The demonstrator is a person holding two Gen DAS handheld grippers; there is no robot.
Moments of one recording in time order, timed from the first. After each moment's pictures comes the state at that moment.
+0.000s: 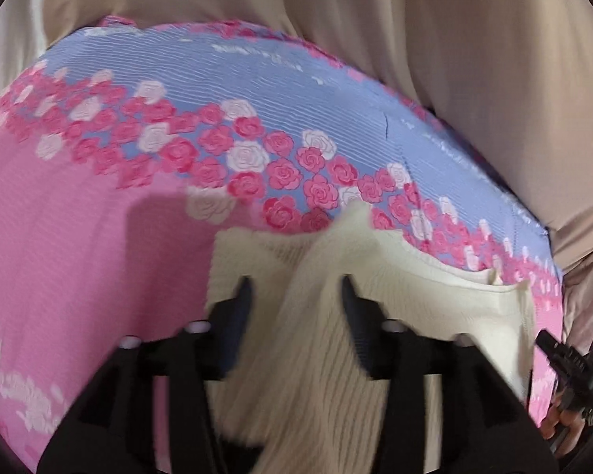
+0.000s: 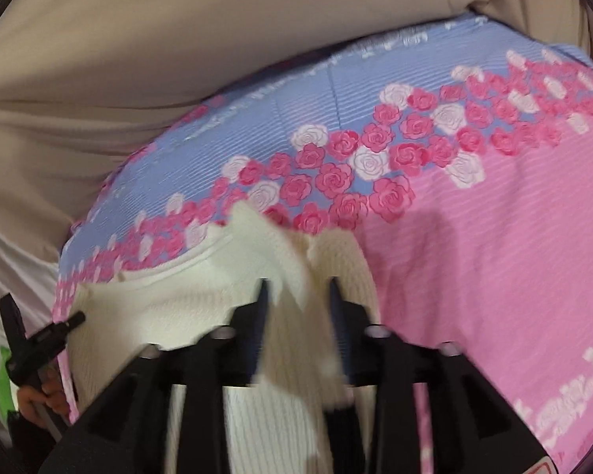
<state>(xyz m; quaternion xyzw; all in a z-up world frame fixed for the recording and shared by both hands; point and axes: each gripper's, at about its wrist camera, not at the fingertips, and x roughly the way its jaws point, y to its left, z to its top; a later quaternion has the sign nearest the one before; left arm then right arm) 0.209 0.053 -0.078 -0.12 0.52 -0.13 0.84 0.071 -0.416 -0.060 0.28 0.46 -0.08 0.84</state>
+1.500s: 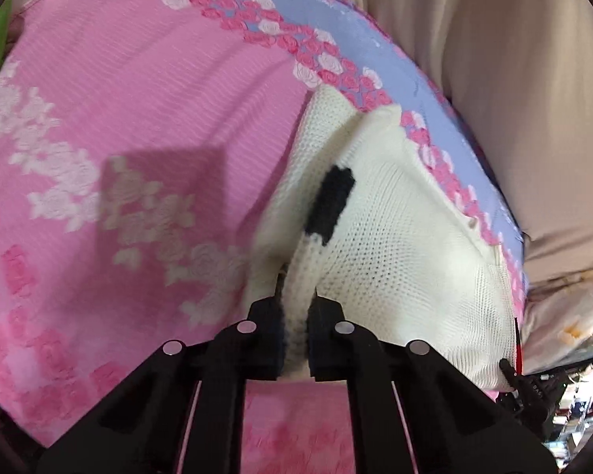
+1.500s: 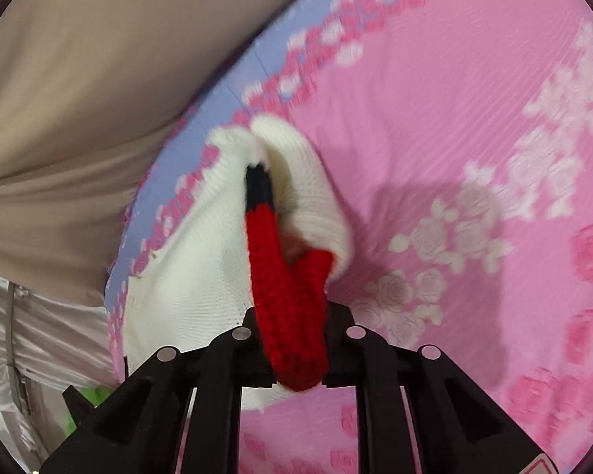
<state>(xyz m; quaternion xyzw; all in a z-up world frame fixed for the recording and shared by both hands) 0.084 0.127 -0.087 -0.24 0.58 -0.10 0.78 -0.068 -0.402 -0.069 0.45 0.43 -0.11 0.78</state>
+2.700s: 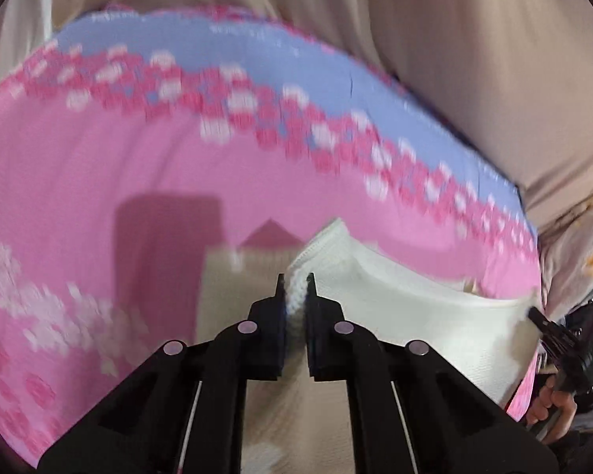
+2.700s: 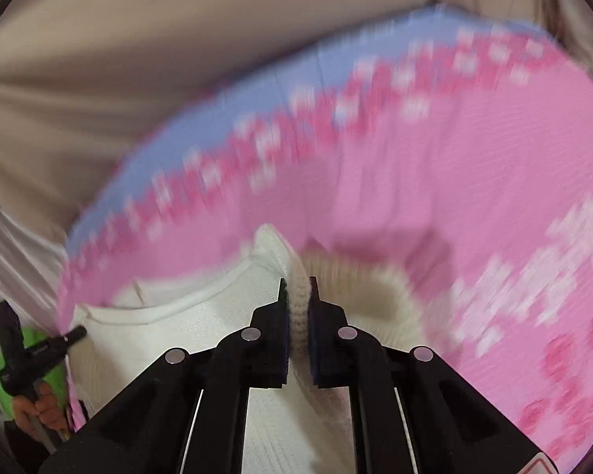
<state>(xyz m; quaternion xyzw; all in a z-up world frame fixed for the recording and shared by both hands) 0.143 0.073 -0.059 -0.11 0.54 -0.17 0.82 -0.031 -0.383 -0.038 0.29 0.43 -0.09 0.85</state>
